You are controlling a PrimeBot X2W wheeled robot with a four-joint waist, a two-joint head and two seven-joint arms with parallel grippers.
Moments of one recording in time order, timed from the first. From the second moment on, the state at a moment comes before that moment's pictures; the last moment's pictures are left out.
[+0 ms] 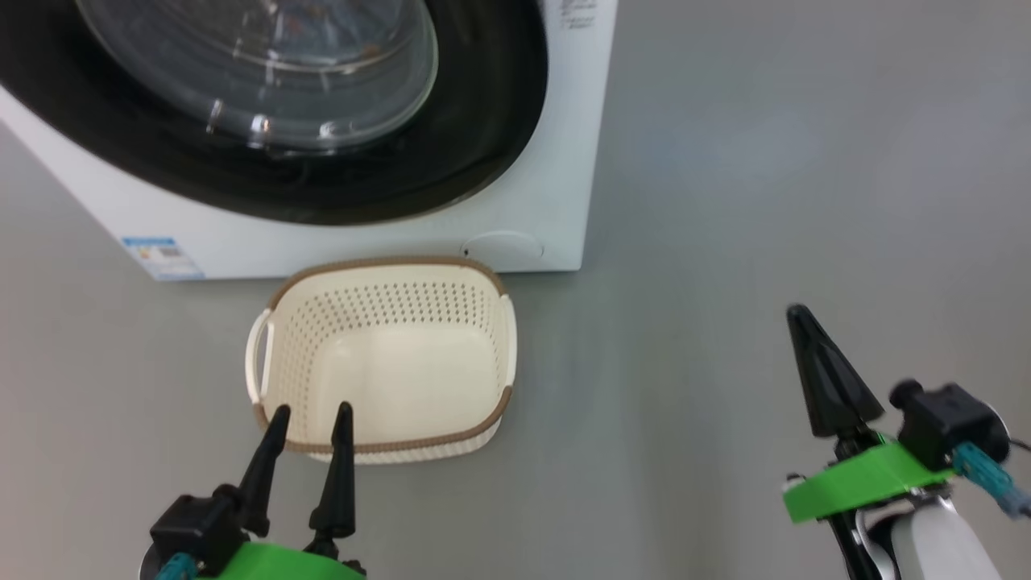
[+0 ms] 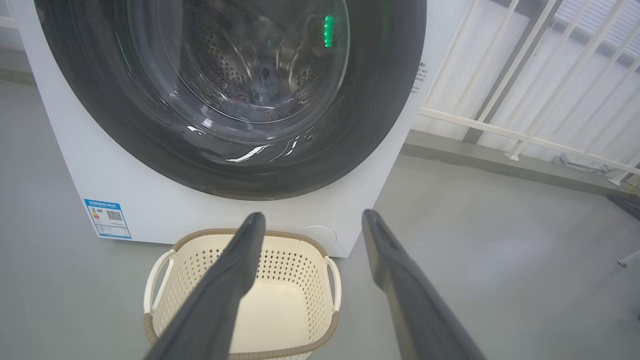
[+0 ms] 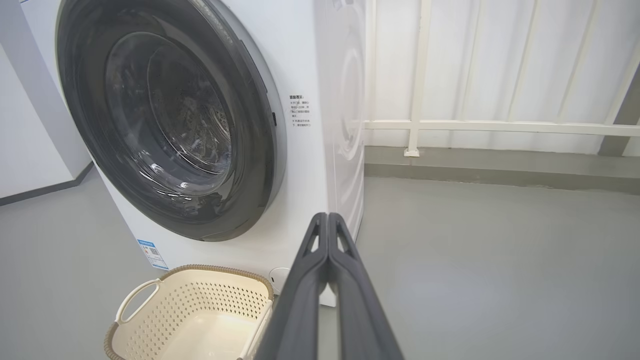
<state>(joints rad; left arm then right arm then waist) -0.04 0.04 -0.17 0.09 -0.36 -0.10 -0.26 -0.18 -0.11 0.02 0.12 0.18 0.14 -0.26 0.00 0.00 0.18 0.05</state>
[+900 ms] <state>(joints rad) 0.05 0.04 -0.09 0.11 -0.36 -0.10 -0.26 0.05 -0.05 -0.09 -0.01 0.15 0.14 -0.26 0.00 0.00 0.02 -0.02</state>
